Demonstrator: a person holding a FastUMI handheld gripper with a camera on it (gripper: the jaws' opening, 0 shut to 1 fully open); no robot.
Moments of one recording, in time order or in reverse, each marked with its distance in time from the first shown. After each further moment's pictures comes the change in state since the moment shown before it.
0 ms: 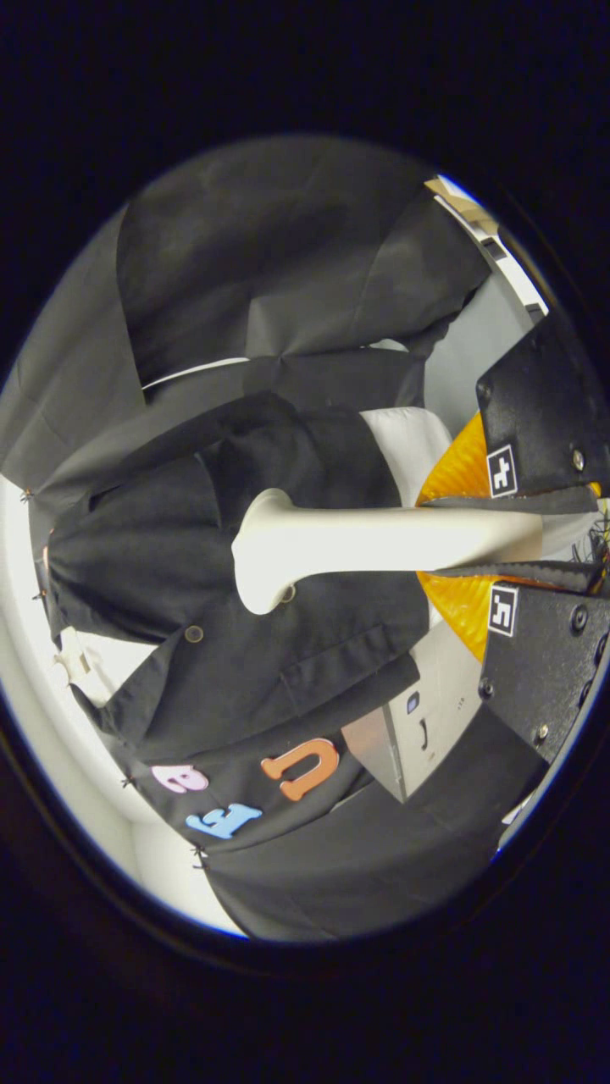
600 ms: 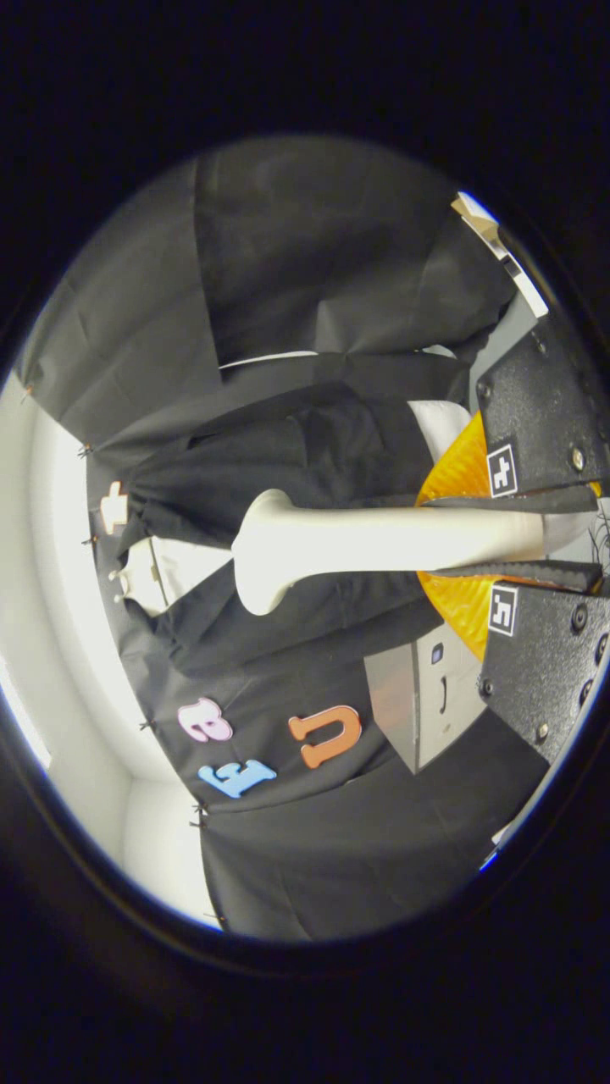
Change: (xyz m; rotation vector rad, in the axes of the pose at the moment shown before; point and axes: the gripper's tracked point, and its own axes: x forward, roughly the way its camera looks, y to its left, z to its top) arm -0.101 0.092 0.020 -0.127 -0.203 0.007
